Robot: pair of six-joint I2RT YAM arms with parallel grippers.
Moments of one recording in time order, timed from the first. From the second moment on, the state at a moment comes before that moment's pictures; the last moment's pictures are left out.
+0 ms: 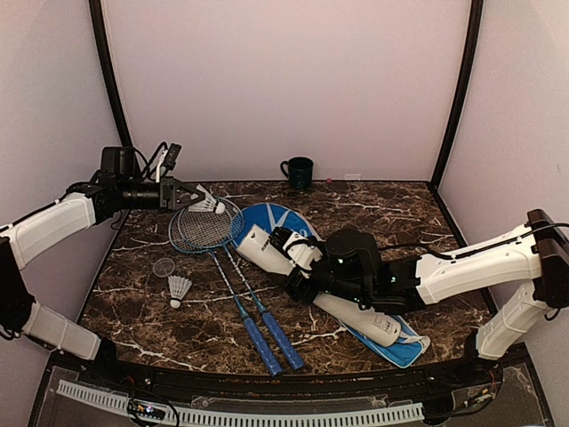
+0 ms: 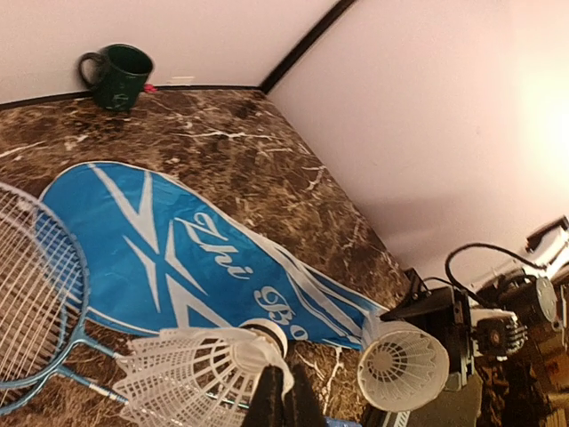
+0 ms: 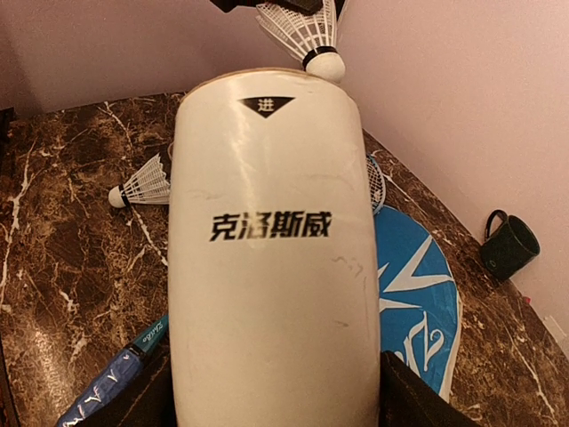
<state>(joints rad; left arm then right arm) -0.20 1.30 1.03 -0.23 0.86 -0.32 1.21 1.53 0.87 0.31 0.29 -0.19</state>
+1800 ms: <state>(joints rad) -0.44 1.45 1.03 -0.30 1.28 -0.12 1.21 1.58 0.96 0.21 0.26 -0.19</state>
